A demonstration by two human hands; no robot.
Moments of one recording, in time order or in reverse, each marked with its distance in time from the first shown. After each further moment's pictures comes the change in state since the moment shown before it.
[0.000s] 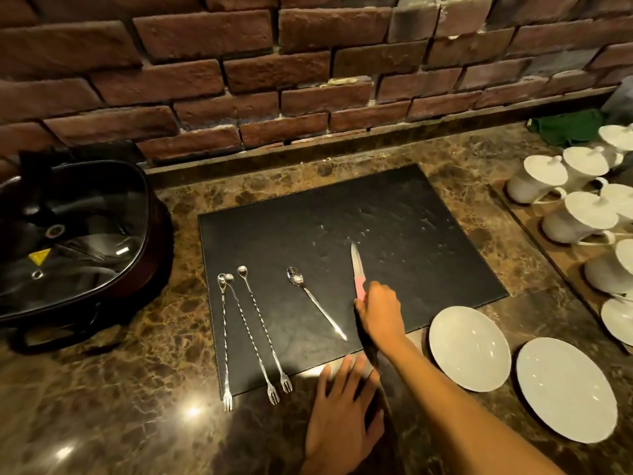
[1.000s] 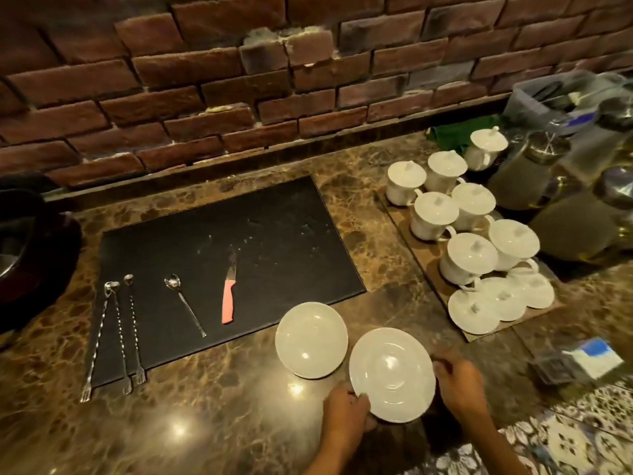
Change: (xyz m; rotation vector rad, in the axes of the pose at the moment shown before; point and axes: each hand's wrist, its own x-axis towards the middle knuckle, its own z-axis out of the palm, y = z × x) left_hand 0.109 0.303 0.001 -1.165 -0.053 -0.849; right_hand -0.065 0.381 -0.188 0.307 0.011 0.279
